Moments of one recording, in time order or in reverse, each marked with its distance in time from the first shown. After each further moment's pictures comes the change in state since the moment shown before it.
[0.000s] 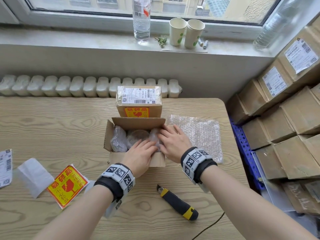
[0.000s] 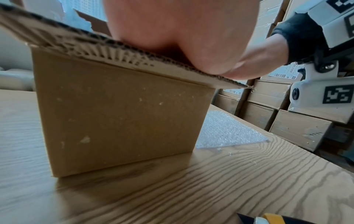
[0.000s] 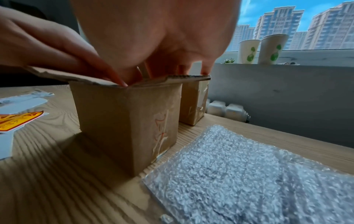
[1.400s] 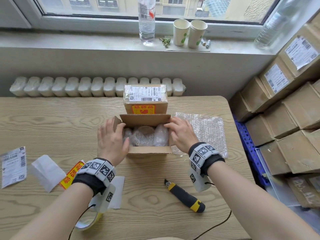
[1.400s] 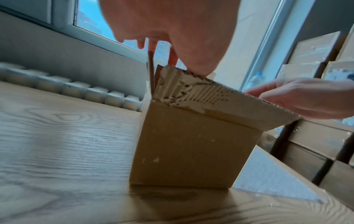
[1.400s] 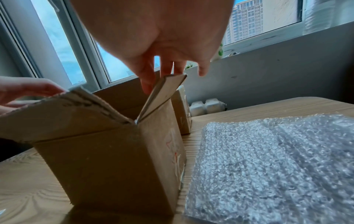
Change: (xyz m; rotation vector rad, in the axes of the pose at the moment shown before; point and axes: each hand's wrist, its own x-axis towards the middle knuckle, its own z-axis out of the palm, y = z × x) left_hand -0.042 -0.058 -0.042 0.053 0.384 -0.429; right_hand -0.003 -0.012 -0.027 0.515 0.073 0.270
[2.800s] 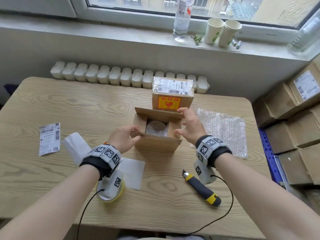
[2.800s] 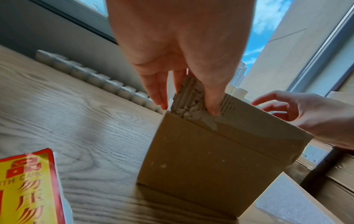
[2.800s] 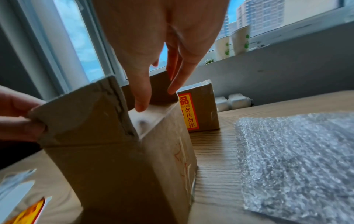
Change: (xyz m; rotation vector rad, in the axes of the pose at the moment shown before) left_hand -0.035 -0.059 -0.018 -0.344 -0.277 -0.176; right_hand 0.011 -0.046 0.032 0.061 0.061 -0.014
